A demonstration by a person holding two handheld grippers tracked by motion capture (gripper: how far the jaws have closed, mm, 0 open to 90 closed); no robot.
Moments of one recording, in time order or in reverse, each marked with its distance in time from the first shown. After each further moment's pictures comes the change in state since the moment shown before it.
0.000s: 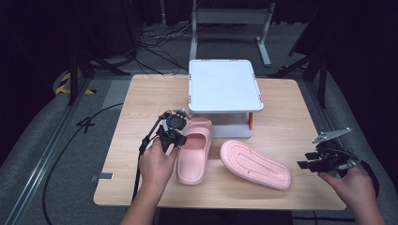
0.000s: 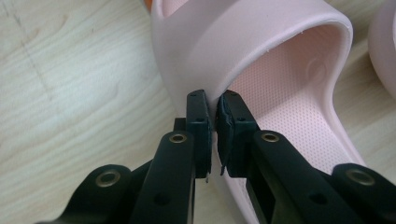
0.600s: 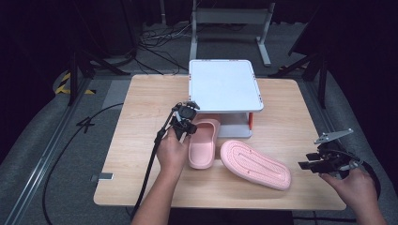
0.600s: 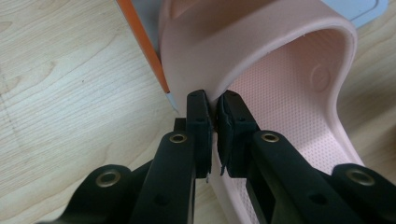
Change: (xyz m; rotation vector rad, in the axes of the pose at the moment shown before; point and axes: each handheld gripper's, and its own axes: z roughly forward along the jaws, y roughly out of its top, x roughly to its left) left arm 0.002 0.038 0.053 -0.041 0.024 -0.053; right arm -0.002 -0.004 -0.001 -0.003 0.003 0.004
